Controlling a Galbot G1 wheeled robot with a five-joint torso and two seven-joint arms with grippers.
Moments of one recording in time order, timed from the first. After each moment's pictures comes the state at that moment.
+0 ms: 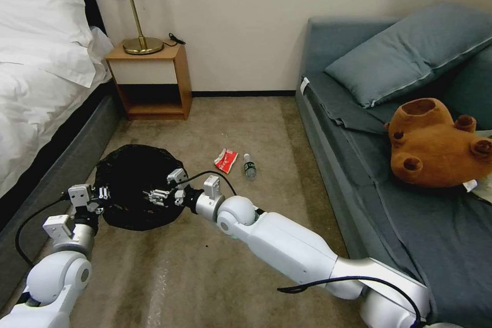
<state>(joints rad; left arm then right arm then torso) 1.40 -1.02 -0.71 -1.82 -0.58 0.05 -0.13 -0.44 1.43 -0.58 1.29 0.79 -0.01 -0.18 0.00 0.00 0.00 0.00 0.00</state>
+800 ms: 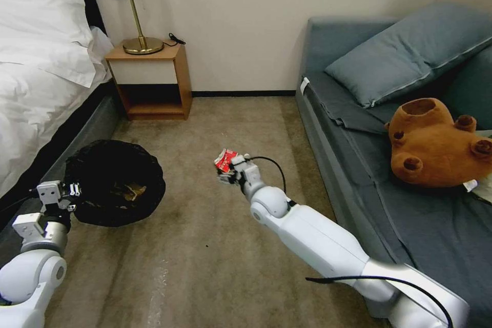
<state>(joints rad) 1.41 -0.95 -0.81 -1.76 -0.56 0.01 -0.14 -0.54 1.25 -0.42 1.34 0.61 -0.31 0.38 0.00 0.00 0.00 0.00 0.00</state>
